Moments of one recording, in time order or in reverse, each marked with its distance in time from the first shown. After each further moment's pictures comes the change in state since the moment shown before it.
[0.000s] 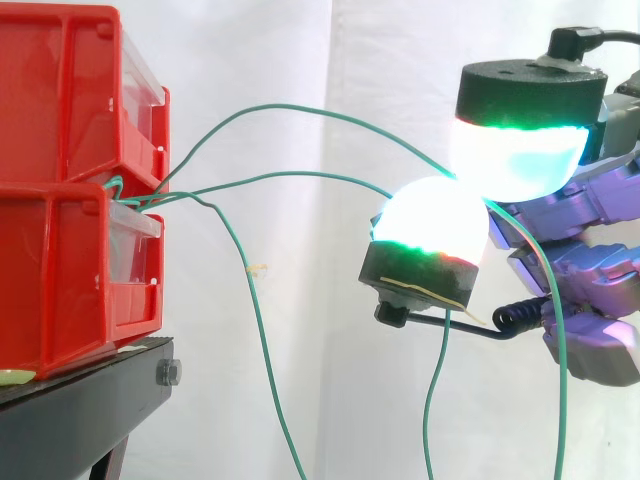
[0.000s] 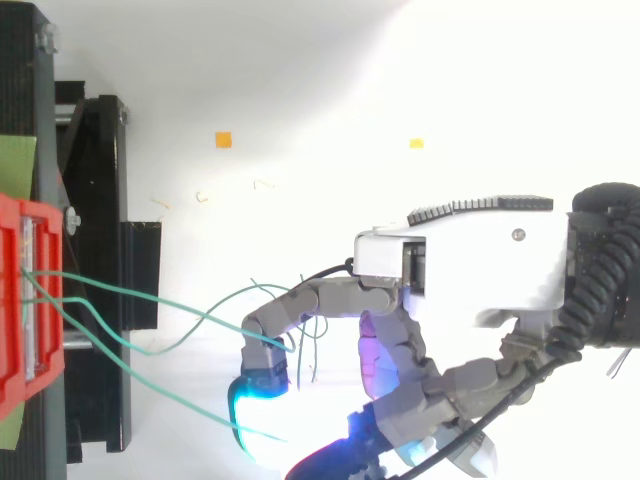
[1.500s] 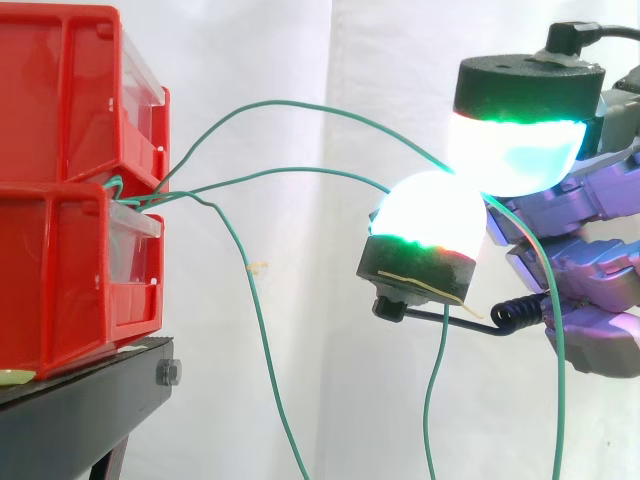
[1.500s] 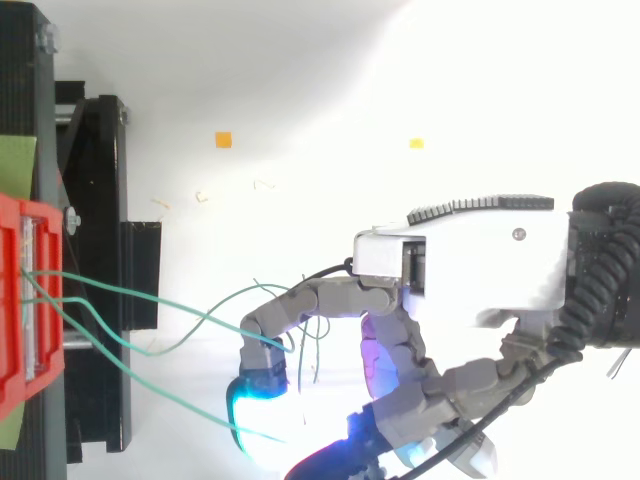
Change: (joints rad) arm 0.000 0.000 0.003 0.000 0.000 0.000
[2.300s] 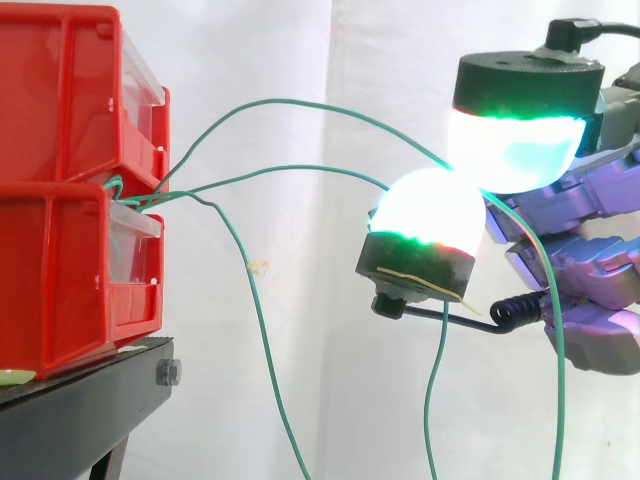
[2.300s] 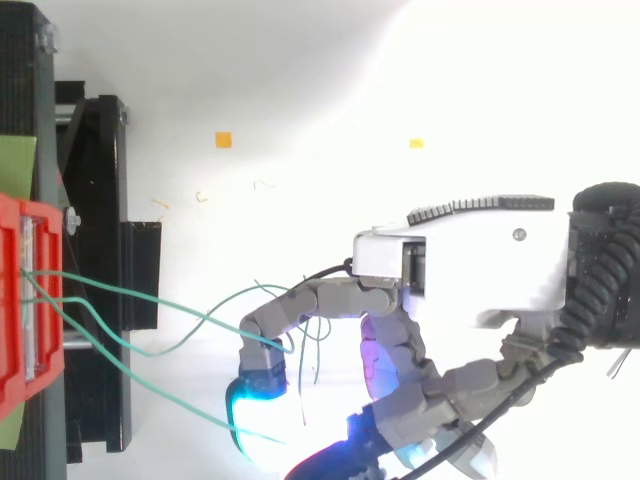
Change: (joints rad) arm 0.000 0.000 0.002 0.000 0.000 0.000
